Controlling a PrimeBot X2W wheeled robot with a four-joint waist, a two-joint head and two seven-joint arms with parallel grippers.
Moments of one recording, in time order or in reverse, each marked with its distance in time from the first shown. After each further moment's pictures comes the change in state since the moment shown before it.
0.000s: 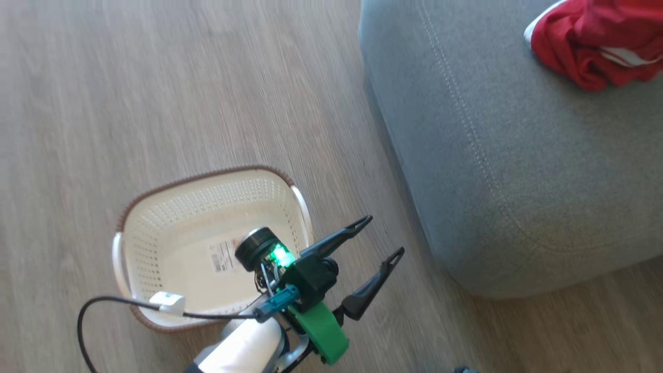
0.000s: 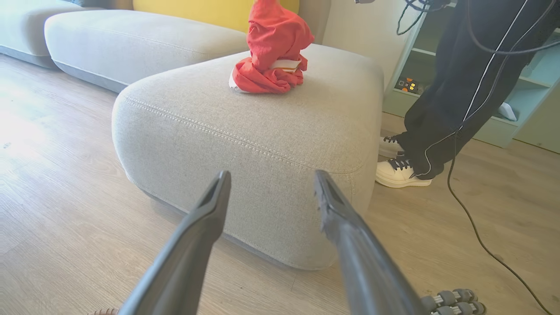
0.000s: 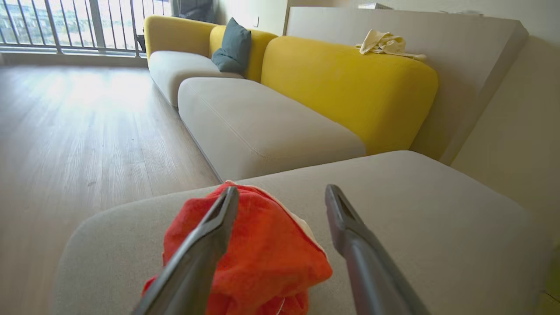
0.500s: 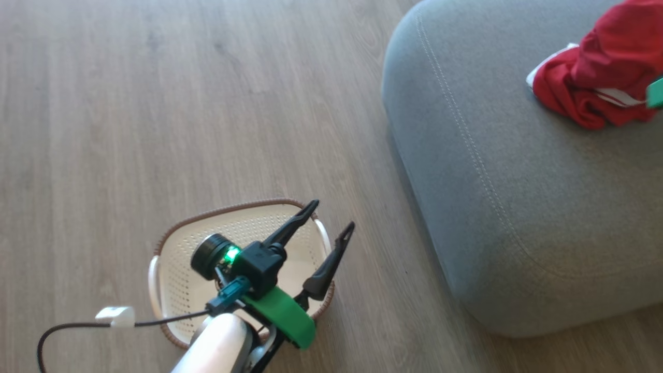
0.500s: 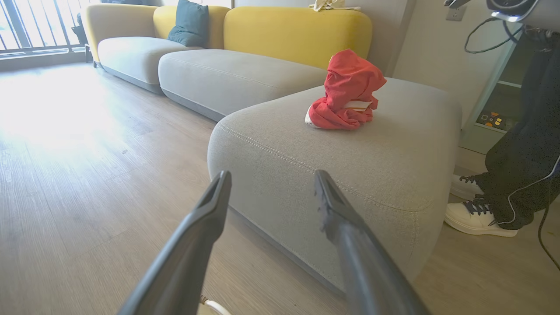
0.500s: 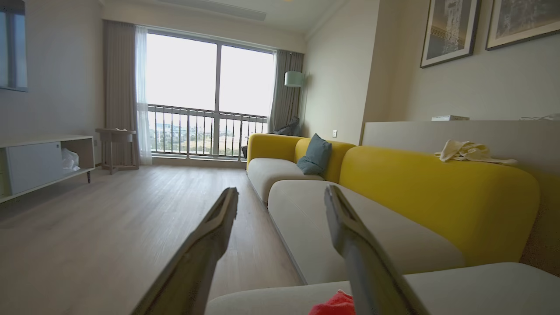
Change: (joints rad) left arm 0.109 -0.040 0.222 -0.019 0.003 0.000 0.000; right arm 0.321 -0.019 0.386 -0.591 0.471 0.000 0.000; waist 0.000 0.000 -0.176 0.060
